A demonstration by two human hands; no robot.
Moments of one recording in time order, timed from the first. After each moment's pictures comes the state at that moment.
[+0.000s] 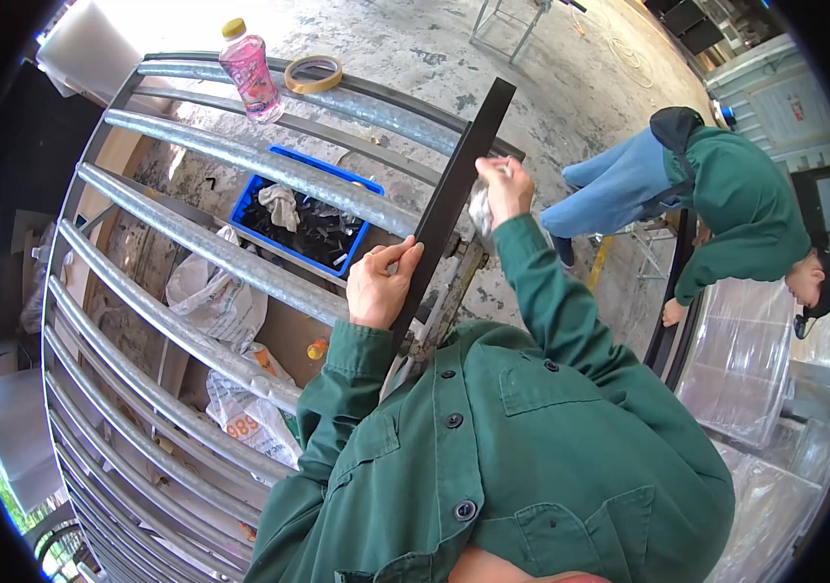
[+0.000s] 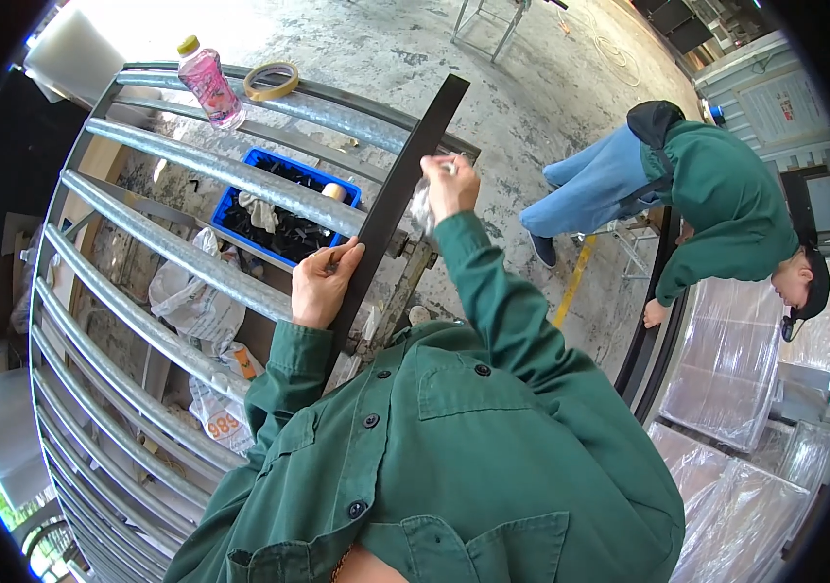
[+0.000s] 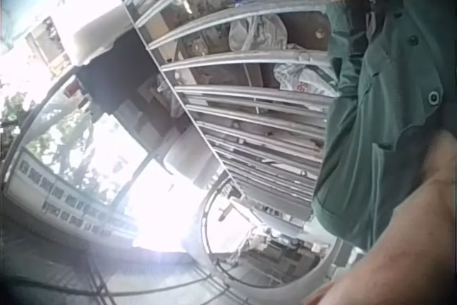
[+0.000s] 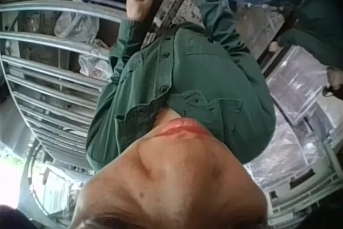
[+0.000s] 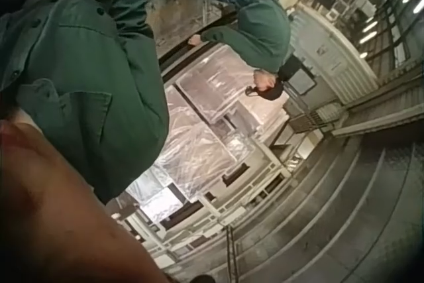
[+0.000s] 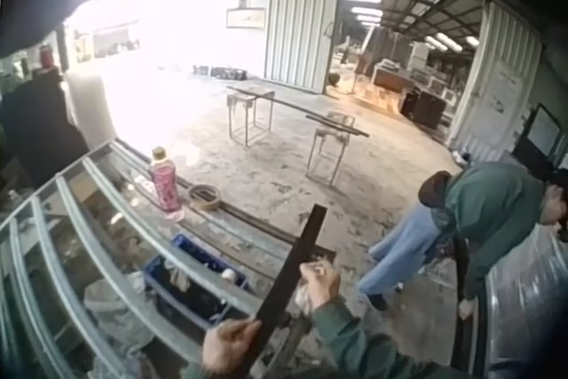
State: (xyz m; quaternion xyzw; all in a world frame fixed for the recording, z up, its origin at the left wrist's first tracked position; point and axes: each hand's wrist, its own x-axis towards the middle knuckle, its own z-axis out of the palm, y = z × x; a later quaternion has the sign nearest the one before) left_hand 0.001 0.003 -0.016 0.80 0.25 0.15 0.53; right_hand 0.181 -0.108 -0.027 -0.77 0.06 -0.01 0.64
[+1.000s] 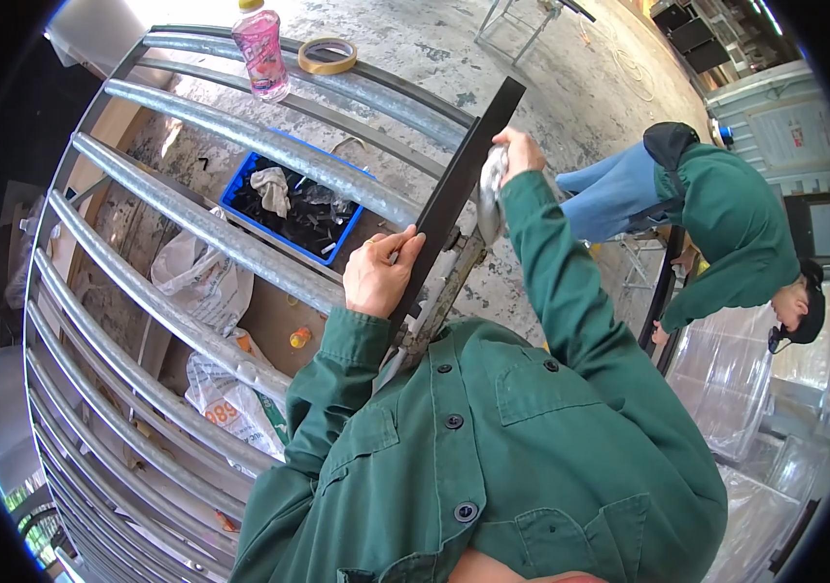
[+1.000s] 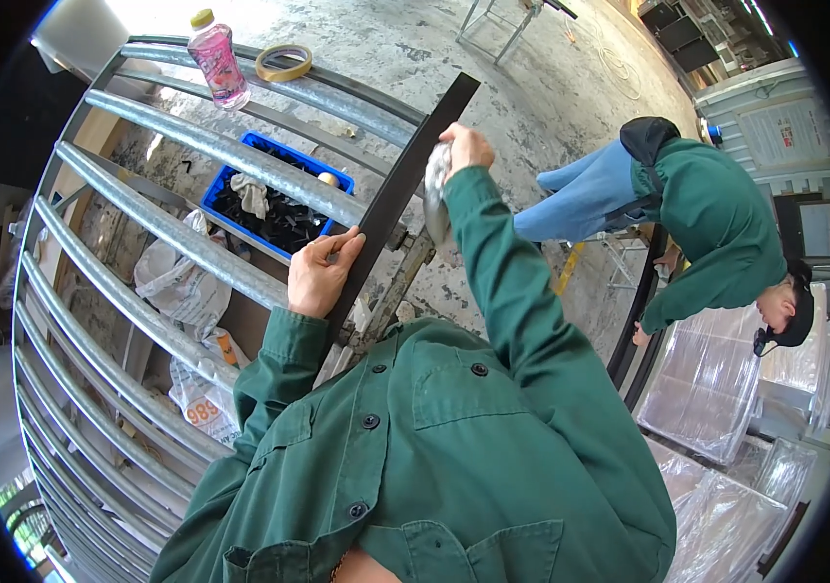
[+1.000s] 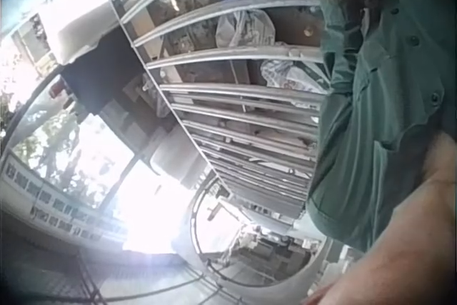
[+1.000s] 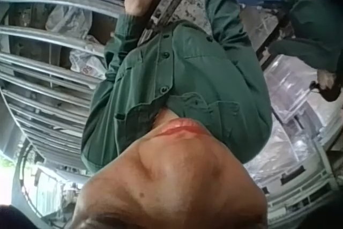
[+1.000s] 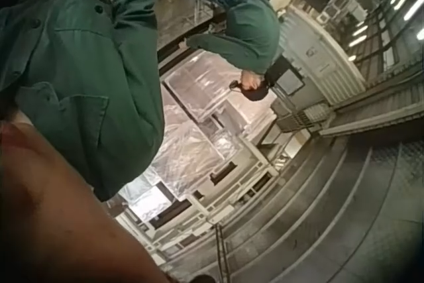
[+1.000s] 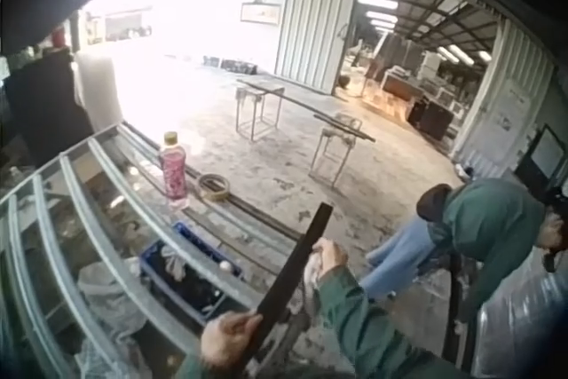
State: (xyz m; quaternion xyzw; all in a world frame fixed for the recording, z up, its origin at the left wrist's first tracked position) left_hand 0.000 0.000 -0.009 0.81 0.25 0.17 0.51; right_hand 0.235 -0.096 -0.011 -0.69 0.16 0.04 0.71
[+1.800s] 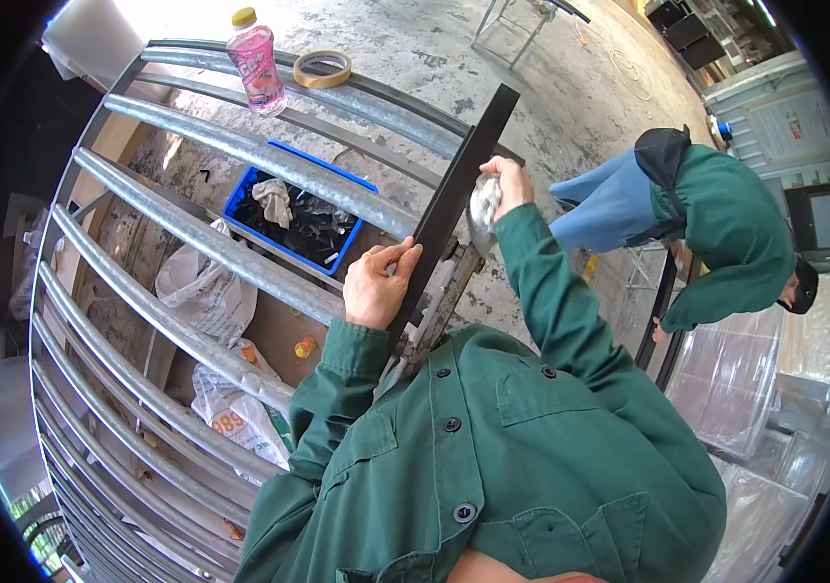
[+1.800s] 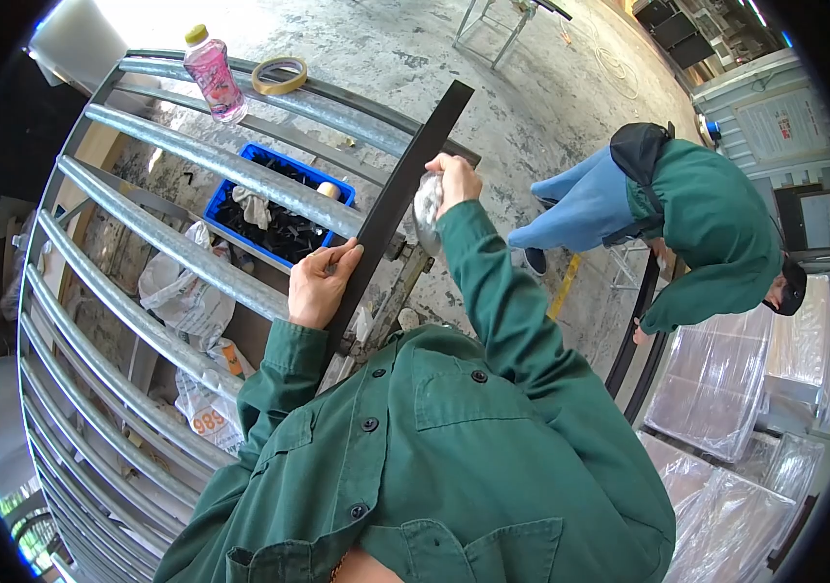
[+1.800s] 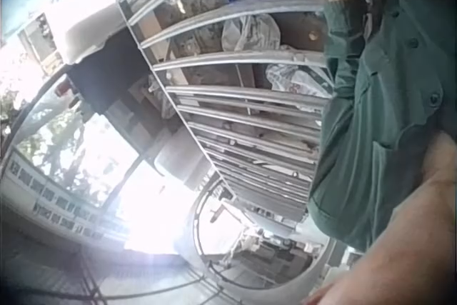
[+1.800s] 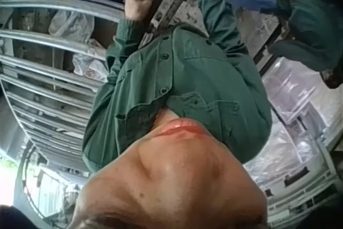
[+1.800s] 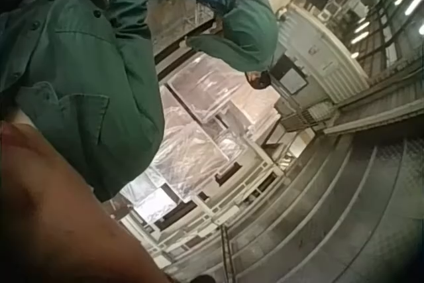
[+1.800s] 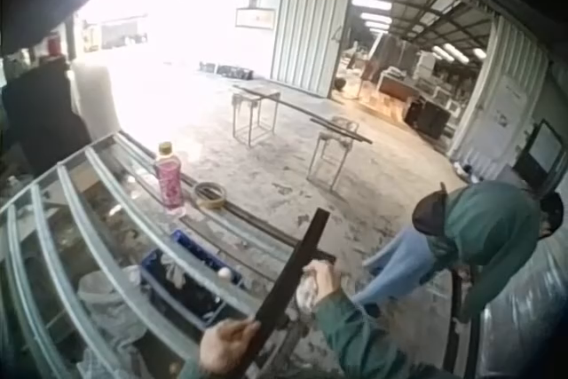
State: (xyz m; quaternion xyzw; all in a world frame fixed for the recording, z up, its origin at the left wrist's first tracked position) left_hand -0.002 0.004 -0.010 0.80 0.26 0.14 0.53; right_hand 0.216 -0.107 -0.044 -0.58 0.21 0.17 0.77
